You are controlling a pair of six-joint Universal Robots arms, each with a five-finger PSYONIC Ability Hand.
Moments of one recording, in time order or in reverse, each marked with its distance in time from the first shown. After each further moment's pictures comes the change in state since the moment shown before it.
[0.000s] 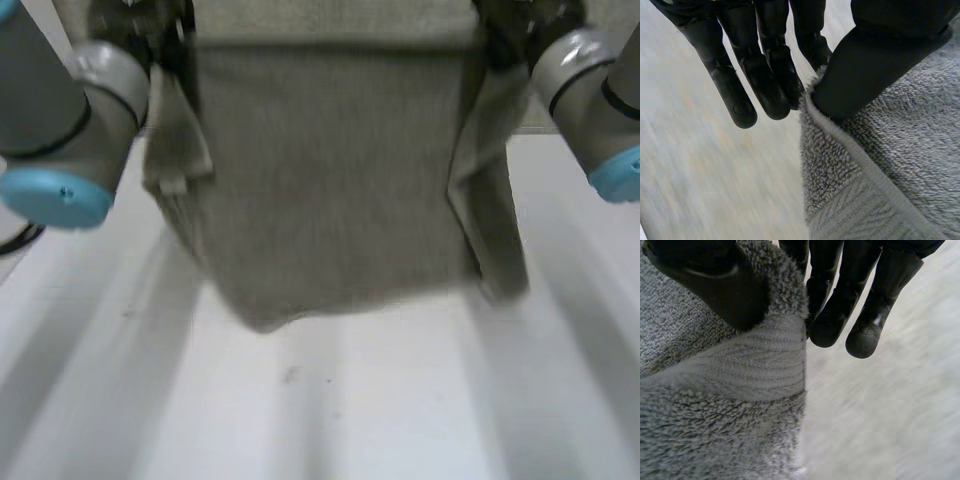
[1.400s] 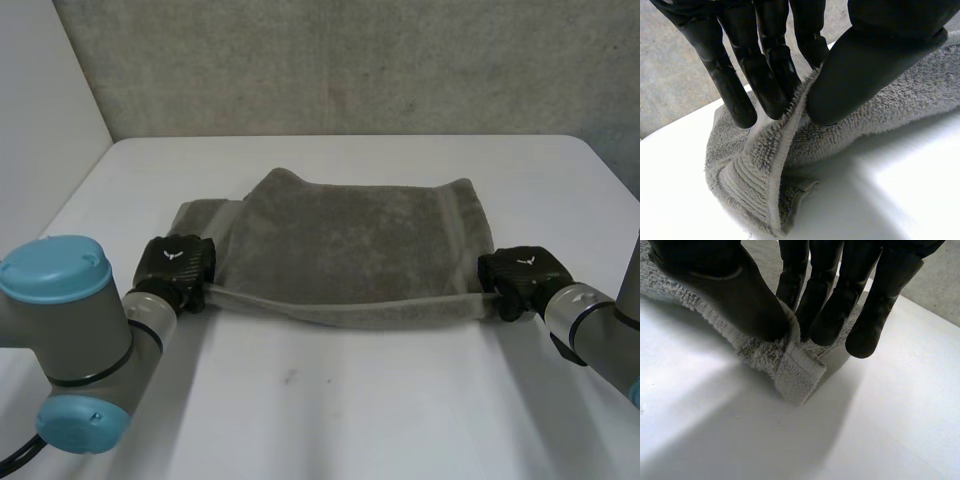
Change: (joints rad) left arm 0.013 0.054 -0.897 0.267 -0.009 0.014; right arm -0.190 -0.146 1.031 -0.138 -0.143 0.090; left_hand 0.000 0.000 0.000 0.000 0.001; right_hand -0.002 0.000 0.013 0.000 0.003
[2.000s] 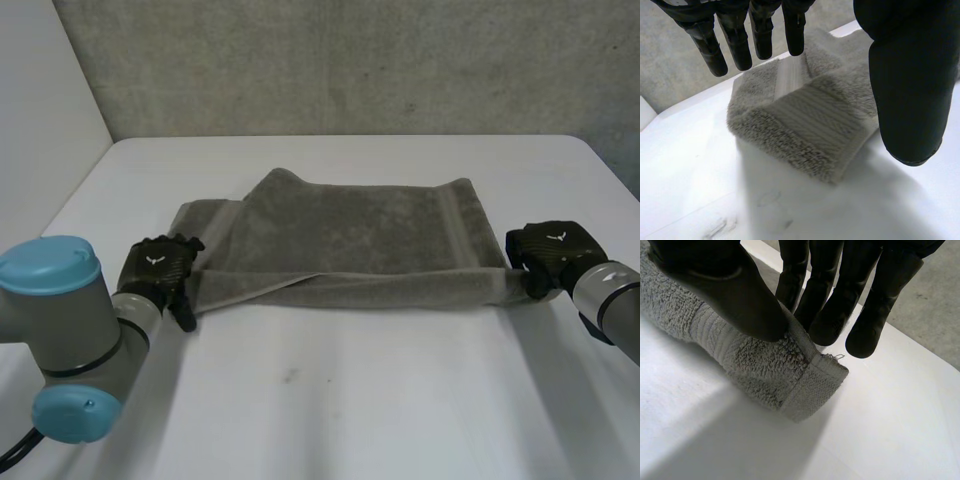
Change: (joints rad) left arm 0.078 -0.051 0.005 0.006 0.001 0.000; right arm -0.063 -0.073 -0.015 0.002 0.009 -0.036; left_hand -0.924 -0.955 -0.953 -0.957 -0.949; right_hand 0.000 0.000 0.000 0.000 0.000
